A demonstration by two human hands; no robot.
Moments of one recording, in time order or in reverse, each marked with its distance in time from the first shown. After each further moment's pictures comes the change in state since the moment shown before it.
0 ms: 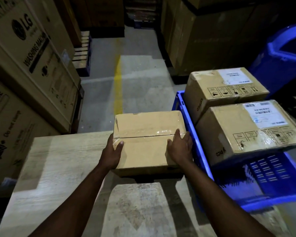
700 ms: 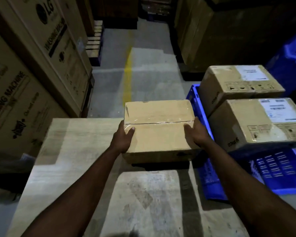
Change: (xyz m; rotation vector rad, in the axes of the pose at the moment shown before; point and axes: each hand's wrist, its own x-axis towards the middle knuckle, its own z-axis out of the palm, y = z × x) left_hand -0.017 0.007 -0.023 0.051 0.061 -0.044; right_hand 0.018 0.012 -0.031 0.274 -0.138 -0.069
